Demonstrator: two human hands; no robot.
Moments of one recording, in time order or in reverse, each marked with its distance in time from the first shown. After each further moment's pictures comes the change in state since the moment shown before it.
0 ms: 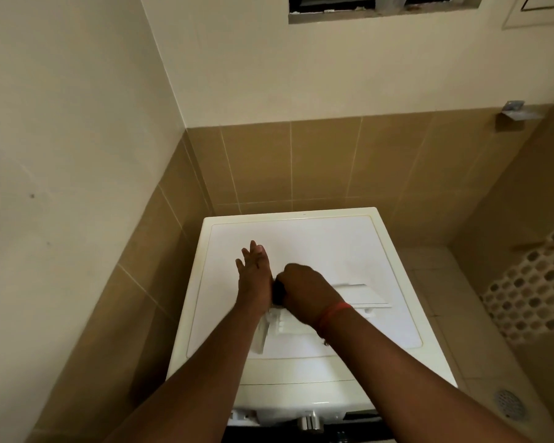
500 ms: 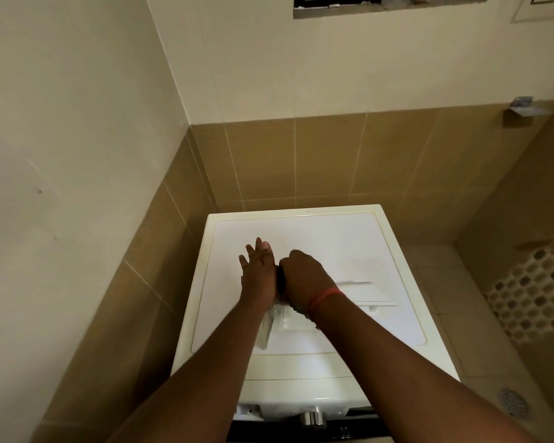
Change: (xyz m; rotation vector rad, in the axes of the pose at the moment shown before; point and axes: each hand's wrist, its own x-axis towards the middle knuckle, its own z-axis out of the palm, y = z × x) left_hand 0.004 -0.004 0.001 0.035 0.004 0.015; right_hand 0.012 -0.012 -0.015 -0.017 -0.023 0.123
